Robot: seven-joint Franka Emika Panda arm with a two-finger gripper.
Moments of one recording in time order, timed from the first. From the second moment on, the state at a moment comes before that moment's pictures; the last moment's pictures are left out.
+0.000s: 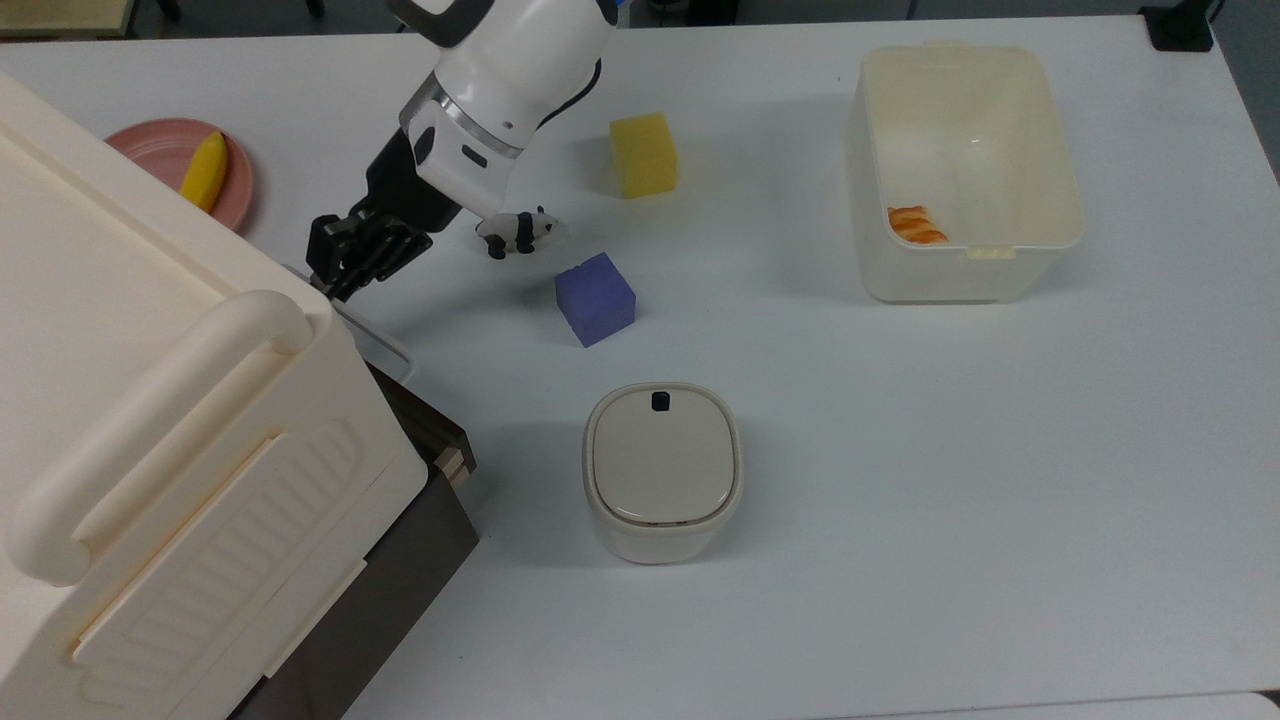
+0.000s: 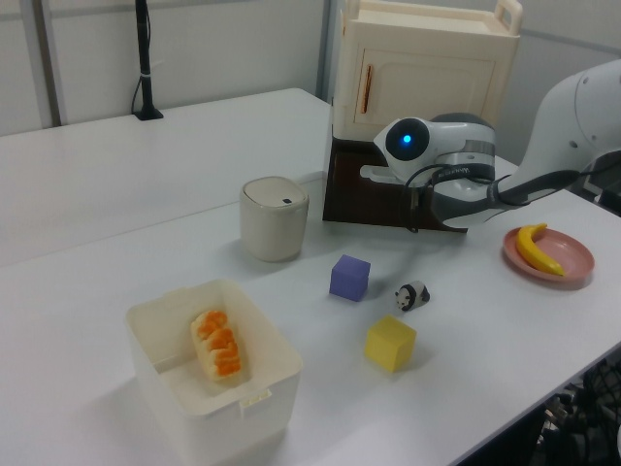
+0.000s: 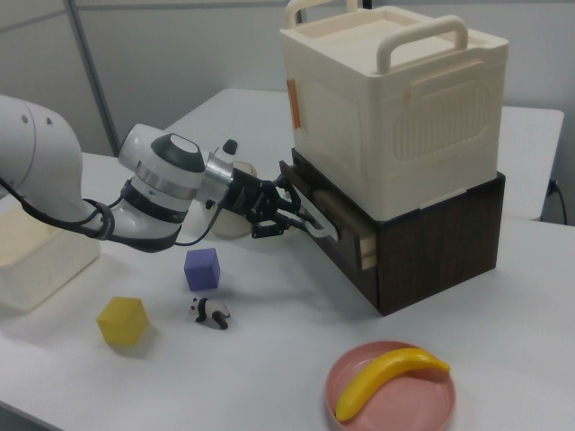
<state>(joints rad) -0.19 0.22 0.11 -1.98 -1.32 2.43 0.06</state>
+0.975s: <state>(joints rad) -0.19 0.10 0.14 -2.11 -1.32 2.43 0.09</state>
